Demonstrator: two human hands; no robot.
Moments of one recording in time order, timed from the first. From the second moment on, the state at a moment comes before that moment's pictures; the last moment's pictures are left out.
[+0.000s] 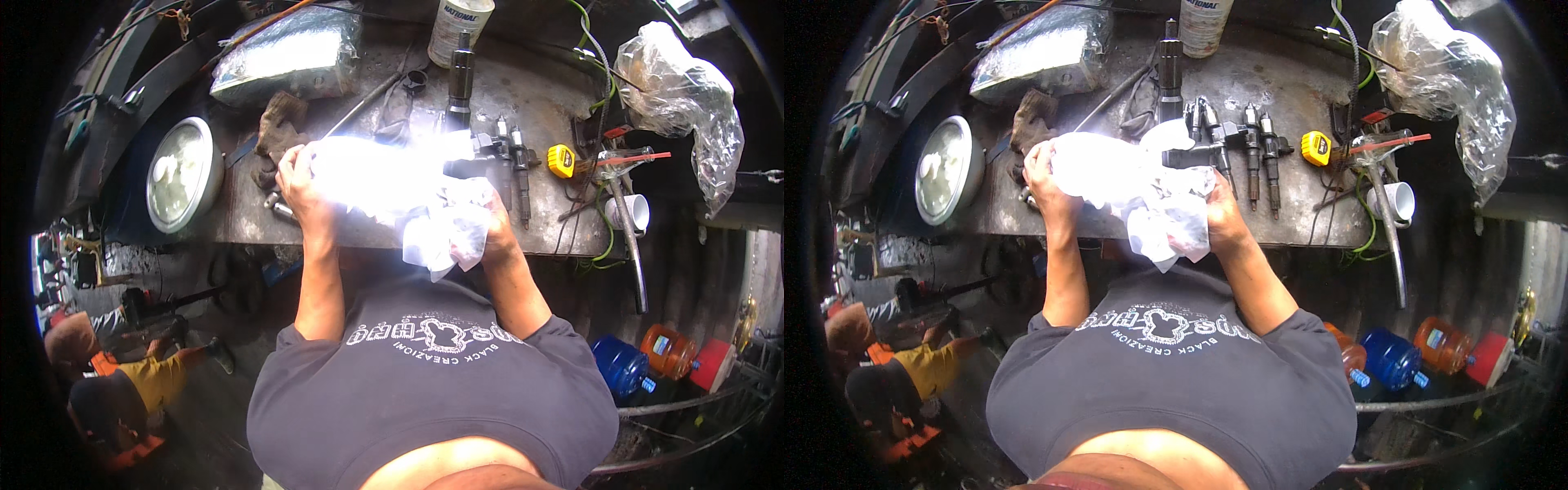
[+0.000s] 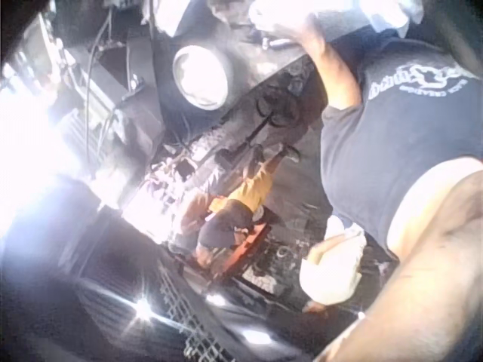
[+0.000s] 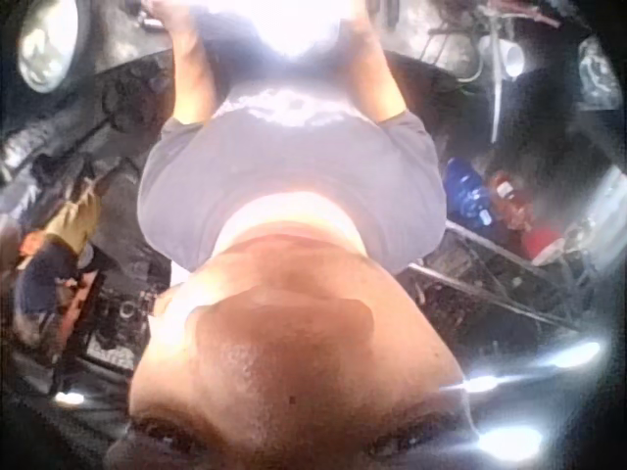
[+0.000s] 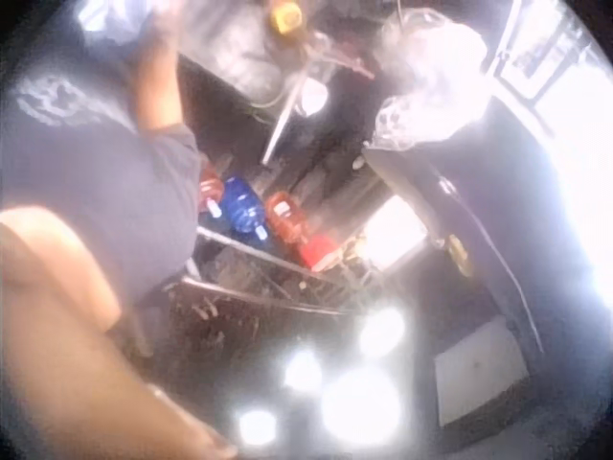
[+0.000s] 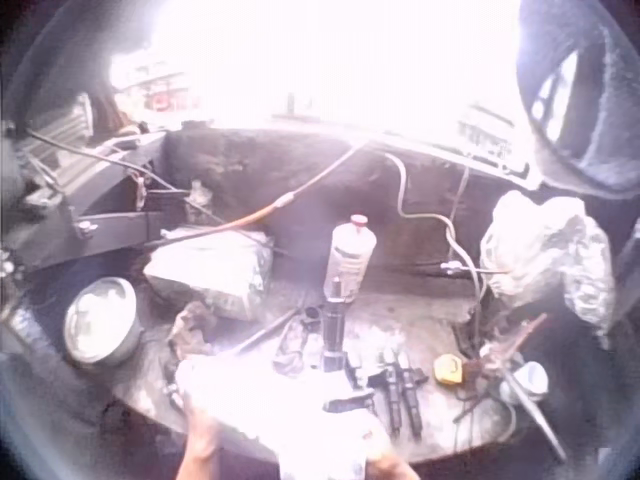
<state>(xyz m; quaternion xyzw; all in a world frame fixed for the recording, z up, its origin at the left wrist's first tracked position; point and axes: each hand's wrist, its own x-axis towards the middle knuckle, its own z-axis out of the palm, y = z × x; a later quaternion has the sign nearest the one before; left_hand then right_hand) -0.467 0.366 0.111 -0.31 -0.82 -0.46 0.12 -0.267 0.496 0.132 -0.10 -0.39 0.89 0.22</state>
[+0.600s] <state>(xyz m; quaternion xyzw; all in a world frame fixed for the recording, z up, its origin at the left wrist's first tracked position) -0.392 0.371 0.075 -0.49 -0.67 -0.52 -0.19 -0.210 0.492 0.138 -0.17 -0.35 0.89 0.22</state>
